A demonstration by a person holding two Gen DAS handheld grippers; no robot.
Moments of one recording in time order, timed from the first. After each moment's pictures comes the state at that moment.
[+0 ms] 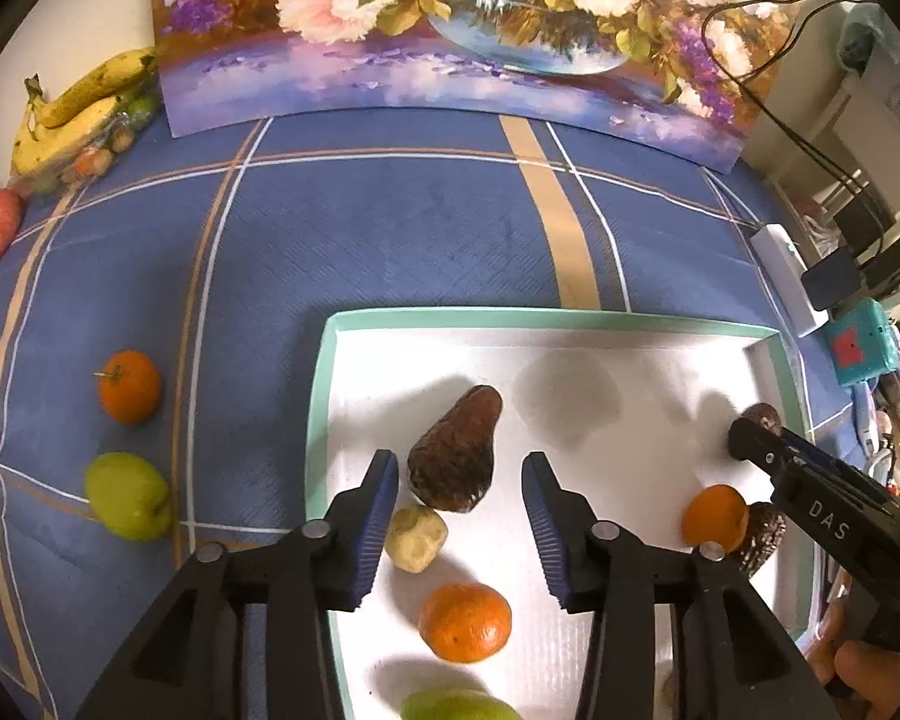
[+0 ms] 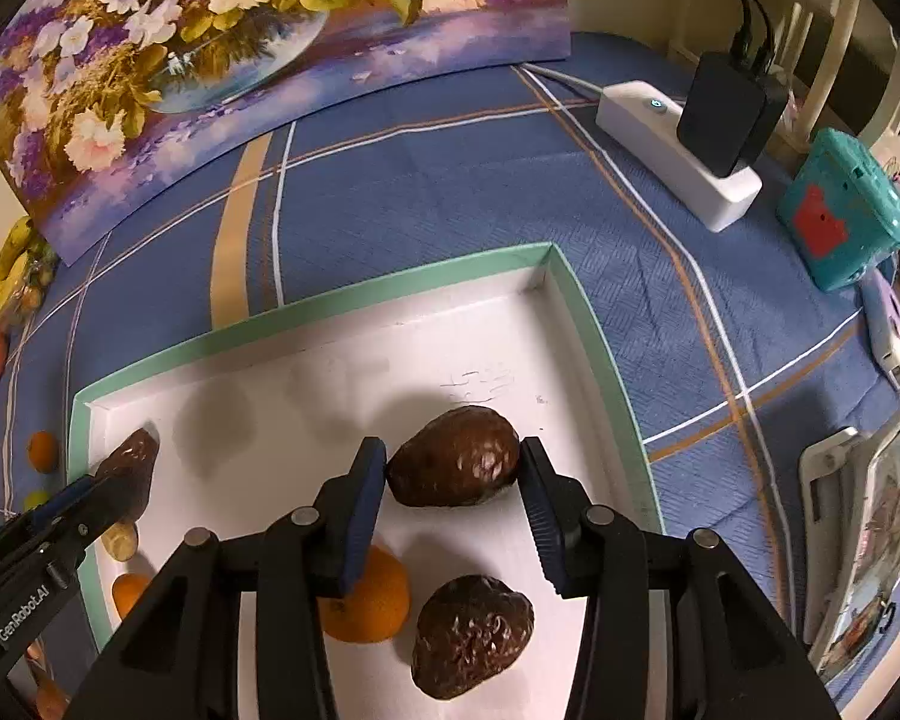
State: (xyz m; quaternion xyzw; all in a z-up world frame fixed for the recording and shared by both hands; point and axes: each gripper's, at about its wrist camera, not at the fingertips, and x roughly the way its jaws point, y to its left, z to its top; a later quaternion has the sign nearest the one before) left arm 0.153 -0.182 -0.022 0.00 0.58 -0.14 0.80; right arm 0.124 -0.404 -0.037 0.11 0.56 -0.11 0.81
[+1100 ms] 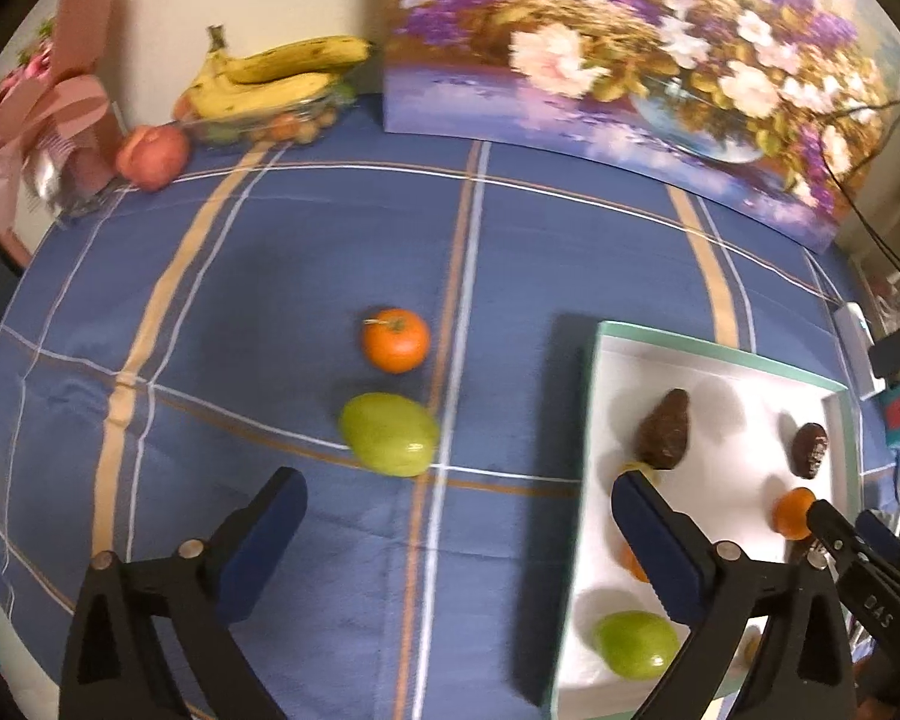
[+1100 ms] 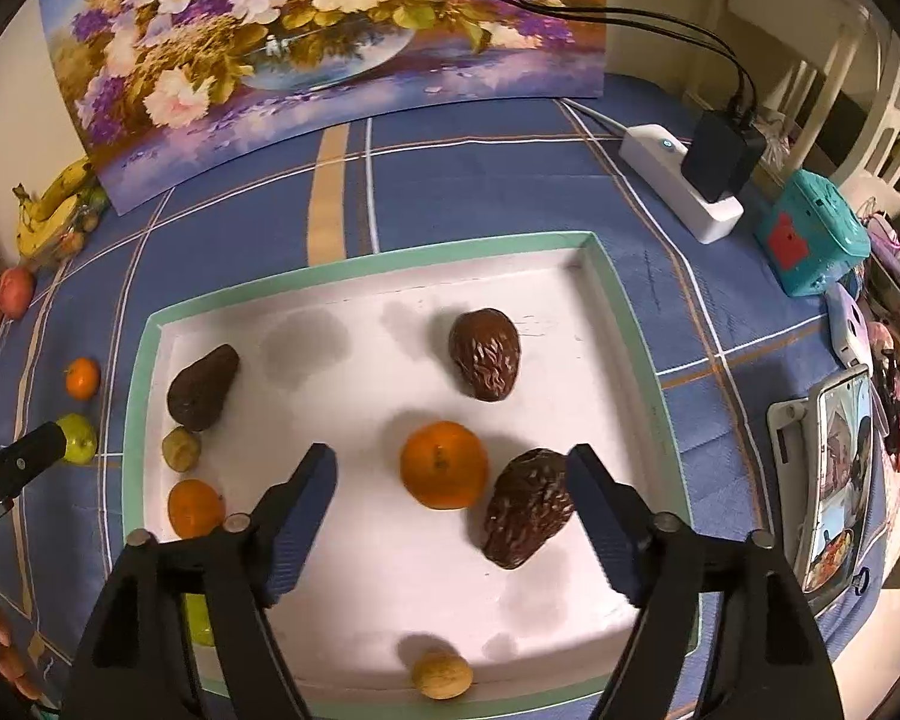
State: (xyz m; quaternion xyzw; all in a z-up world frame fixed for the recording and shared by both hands) left arm 0.132 -0.077 0.014 -0.03 0.56 0.00 0.83; right arm 0.083 -0.346 0.001 0.06 0.55 -0.09 0.83
